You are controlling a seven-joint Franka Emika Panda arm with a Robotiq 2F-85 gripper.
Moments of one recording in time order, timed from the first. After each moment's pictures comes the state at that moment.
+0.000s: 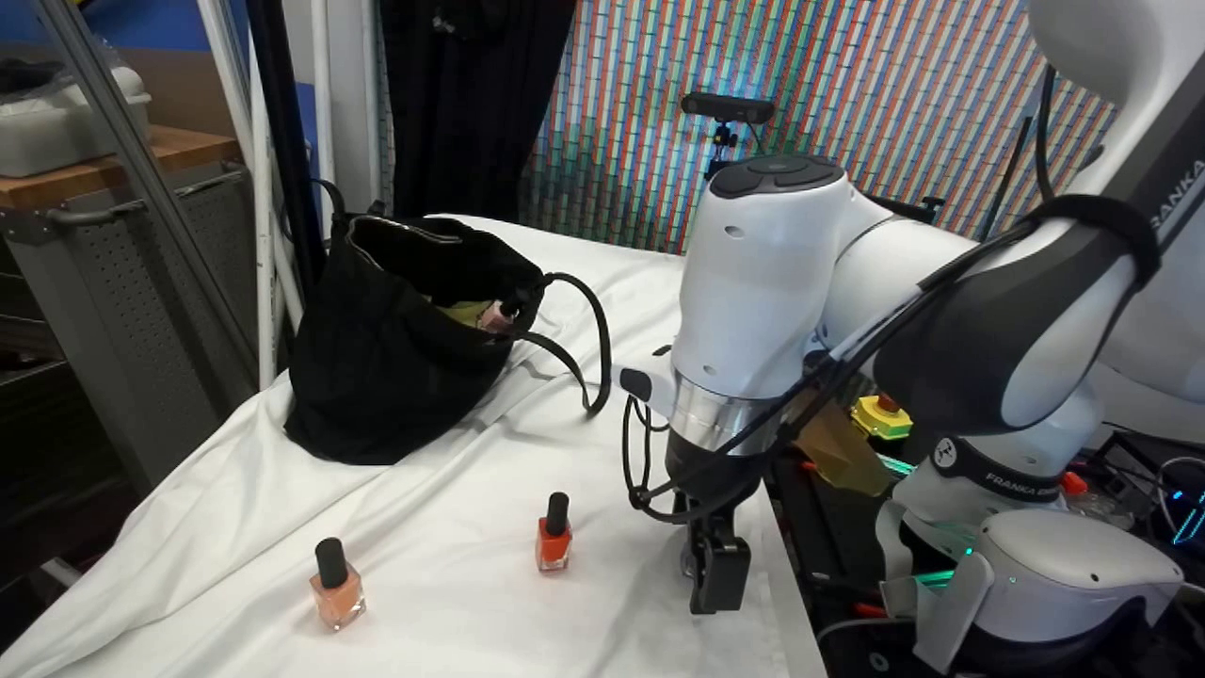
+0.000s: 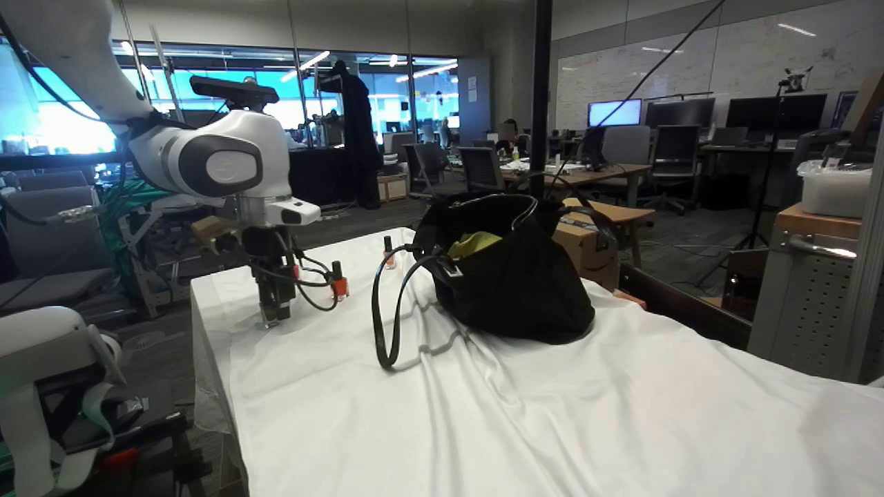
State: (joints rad) arm 0.25 0.03 0.23 -2.54 0.05 2.50 0.26
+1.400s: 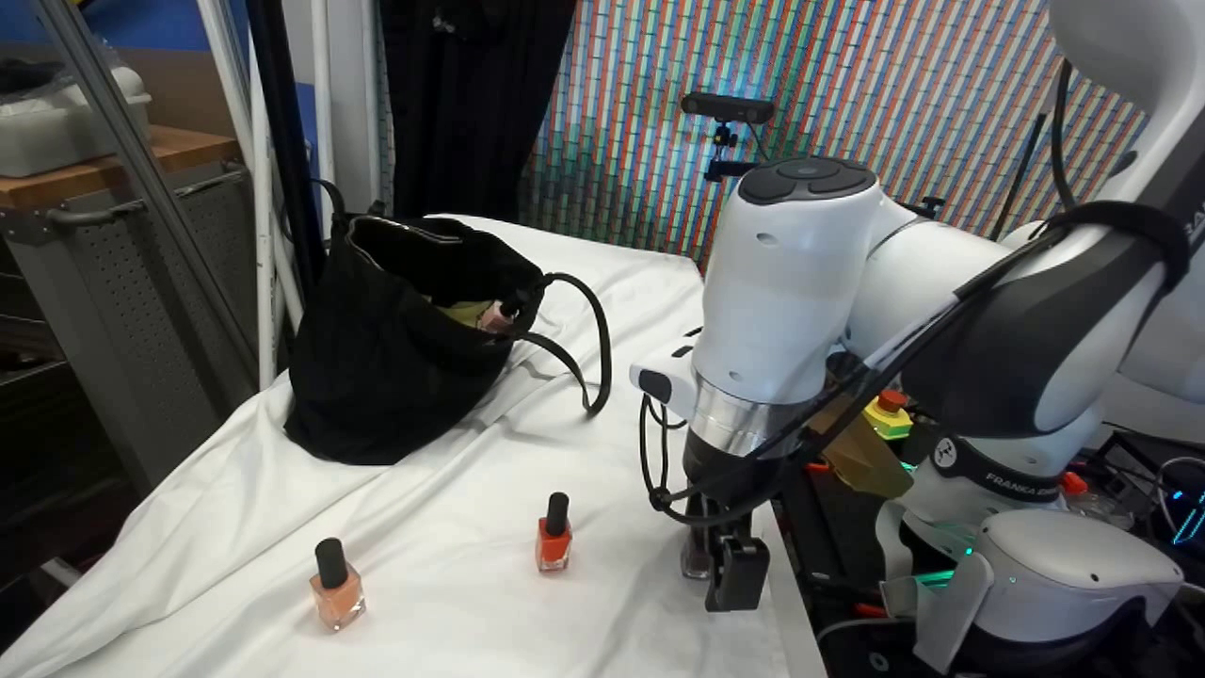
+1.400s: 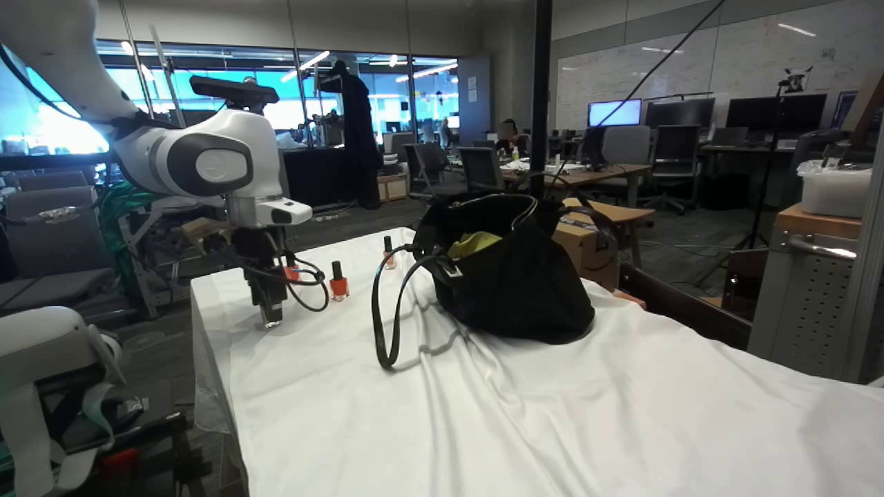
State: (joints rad) arm 0.25 -0.01 0.25 -2.58 0.02 2.50 0.30
